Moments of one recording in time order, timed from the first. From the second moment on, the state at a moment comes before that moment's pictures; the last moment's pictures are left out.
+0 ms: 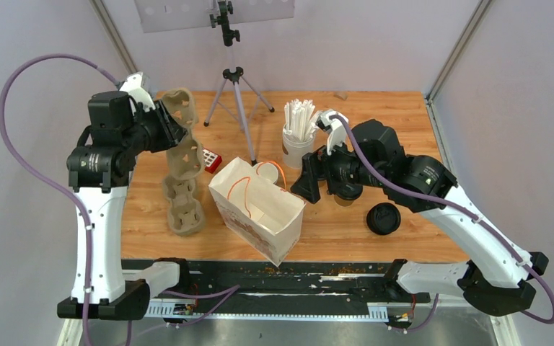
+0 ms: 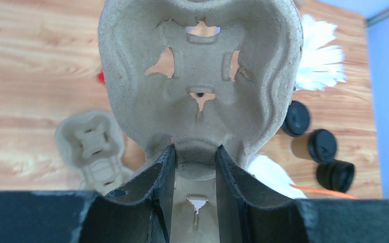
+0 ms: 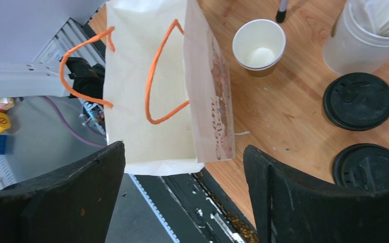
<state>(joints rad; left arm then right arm) -0.02 1.14 1.67 -1.10 0.17 -0.32 0.89 1.17 1.57 -0.93 -0.12 0.29</state>
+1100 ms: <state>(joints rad) -0.72 1.03 1.57 -0.60 0.25 -1.00 0.89 1.21 1.47 -0.71 -0.18 0.27</state>
